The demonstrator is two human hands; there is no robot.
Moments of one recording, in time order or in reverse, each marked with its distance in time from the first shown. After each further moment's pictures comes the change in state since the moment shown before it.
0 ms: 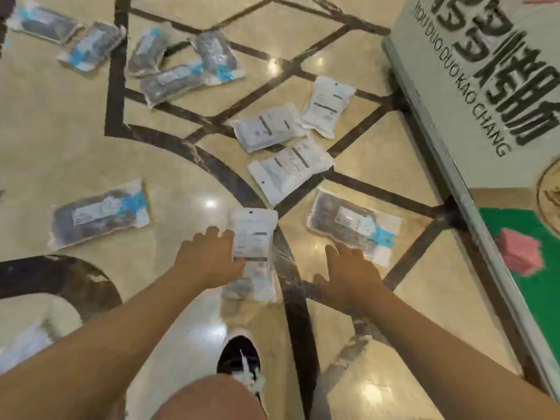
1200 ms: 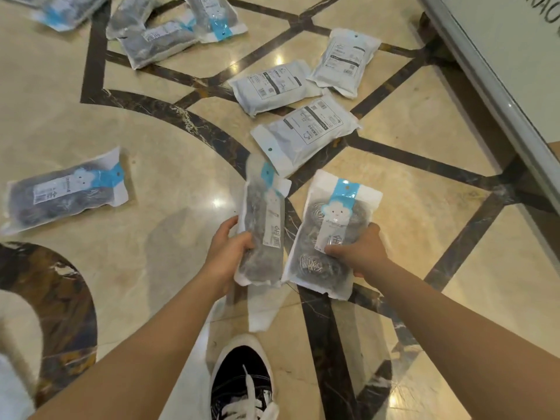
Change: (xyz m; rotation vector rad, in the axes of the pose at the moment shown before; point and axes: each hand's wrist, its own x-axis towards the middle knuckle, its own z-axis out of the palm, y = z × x) left_hand 0.082 0.021 0.133 -1.610 0.115 -0.262; right_hand 0.126 0.015 0.123 1.015 0.142 0.480
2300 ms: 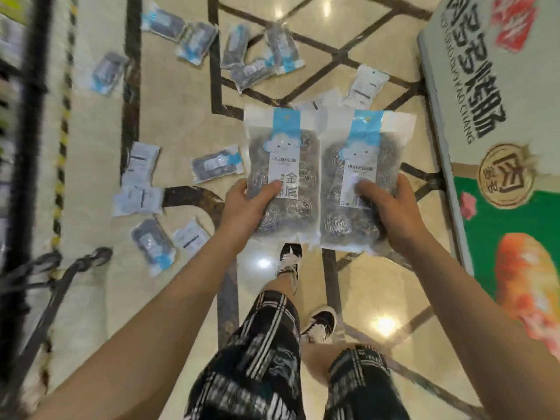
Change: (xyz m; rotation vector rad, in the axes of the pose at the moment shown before) left_hand -0.499 0.349 -0.102 0.119 0.129 0.098; right_hand -0.492 -0.231 -0.305 0.436 -0.221 -0.274
